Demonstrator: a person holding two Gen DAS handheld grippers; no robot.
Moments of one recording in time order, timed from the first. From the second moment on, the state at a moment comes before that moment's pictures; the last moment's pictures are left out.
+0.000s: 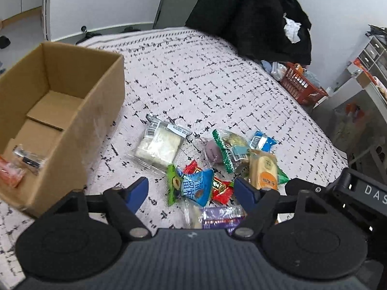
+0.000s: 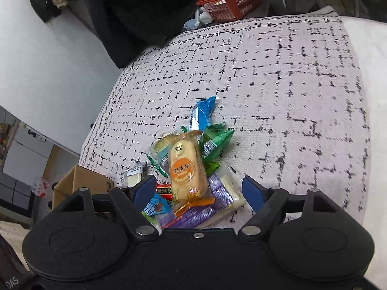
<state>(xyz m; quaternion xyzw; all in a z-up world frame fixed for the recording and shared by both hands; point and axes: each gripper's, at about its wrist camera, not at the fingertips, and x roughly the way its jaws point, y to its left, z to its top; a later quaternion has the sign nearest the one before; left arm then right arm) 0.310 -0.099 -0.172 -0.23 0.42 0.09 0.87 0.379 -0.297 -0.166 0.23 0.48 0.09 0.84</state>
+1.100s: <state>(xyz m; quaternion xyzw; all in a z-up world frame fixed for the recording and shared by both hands) 0.304 -0.085 -0.158 -0.25 0.39 0.08 0.88 0.395 -0.263 -0.172 0.19 0.48 0.13 0.85</state>
